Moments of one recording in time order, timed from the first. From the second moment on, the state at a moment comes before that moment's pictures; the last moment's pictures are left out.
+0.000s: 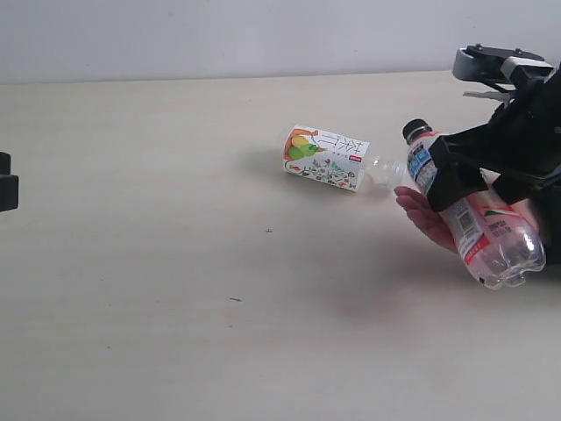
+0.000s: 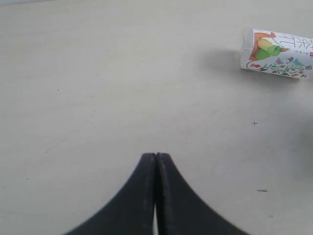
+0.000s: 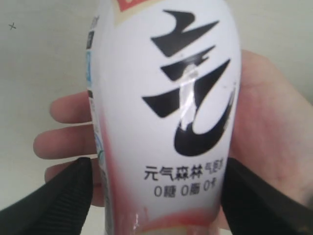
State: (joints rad) left arm -0.56 0.87 -0.57 0.40 0.50 -0.56; right arm 0.28 1.57 -0.99 0.33 0.91 -0.22
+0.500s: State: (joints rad) left arm -0.56 0.87 -0.57 0.40 0.50 -0.56; right arm 0.28 1.54 -1.02 0.34 0.89 -0.22
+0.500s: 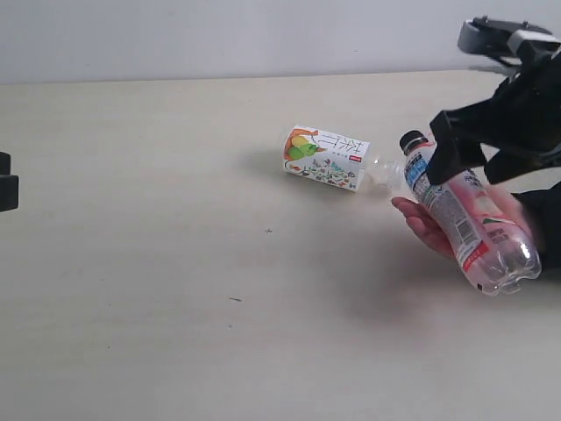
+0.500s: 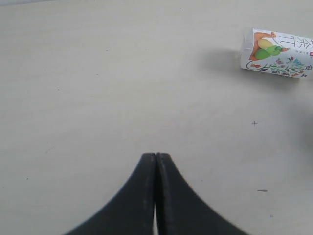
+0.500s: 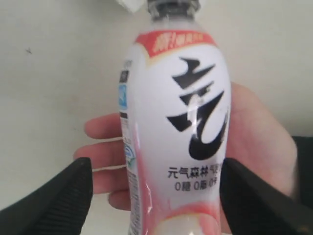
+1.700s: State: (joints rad) left arm -0.56 0.87 -0.57 0.40 0.50 -0.56; right arm 0.28 1.25 -1.14 0.44 0.52 -0.42
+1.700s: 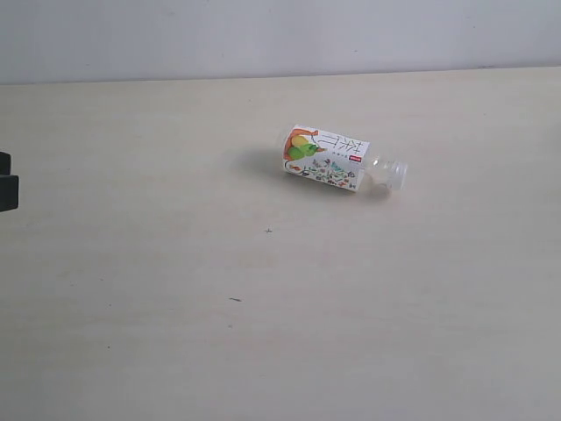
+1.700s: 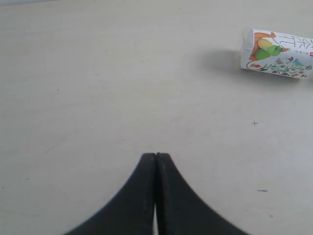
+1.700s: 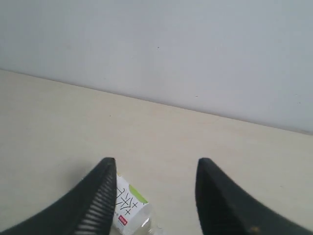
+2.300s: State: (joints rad) left arm -0.56 0.87 -0.57 0.40 0.50 -0.56; right arm 0.28 1.25 -1.14 0.50 0.52 -0.46
